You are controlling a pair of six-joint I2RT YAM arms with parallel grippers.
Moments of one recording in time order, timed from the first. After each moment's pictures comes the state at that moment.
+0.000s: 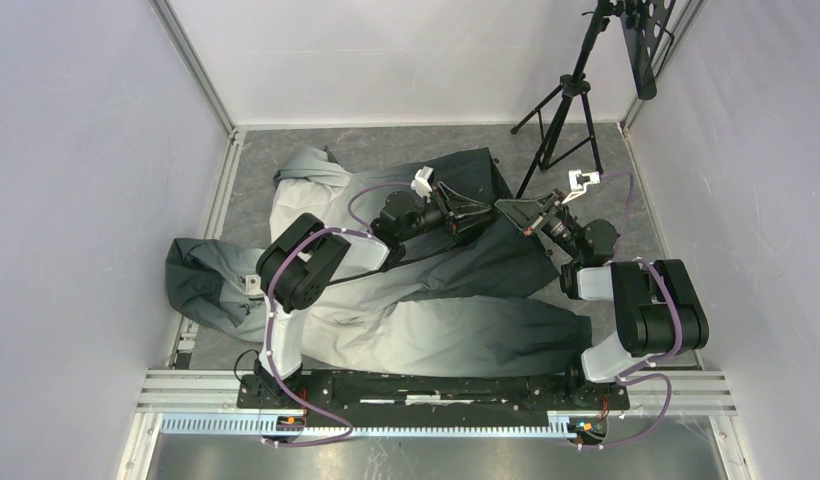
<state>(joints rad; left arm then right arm) -0.70 2.04 1.03 1.05 0.45 -1.60 0.03 1.55 0.41 1.45 -0.76 0.95</state>
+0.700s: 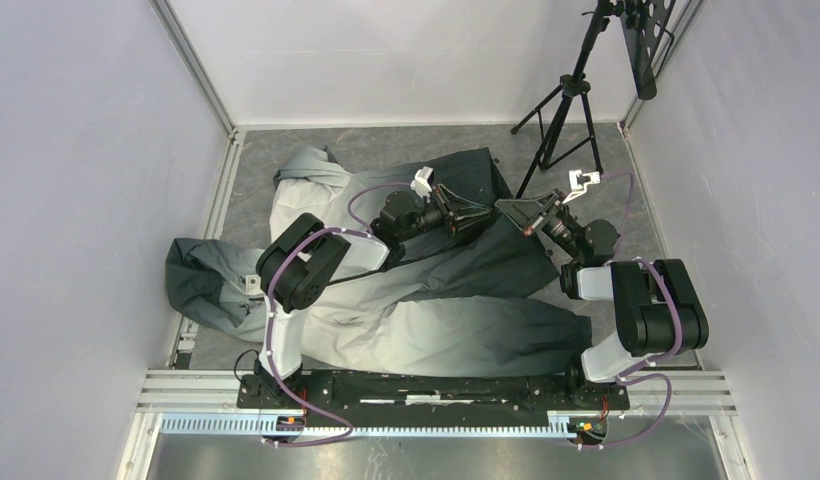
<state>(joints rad) -0.70 2.04 1.03 1.05 0.45 -1.60 0.03 1.55 0.41 1.46 -0.76 0.96</state>
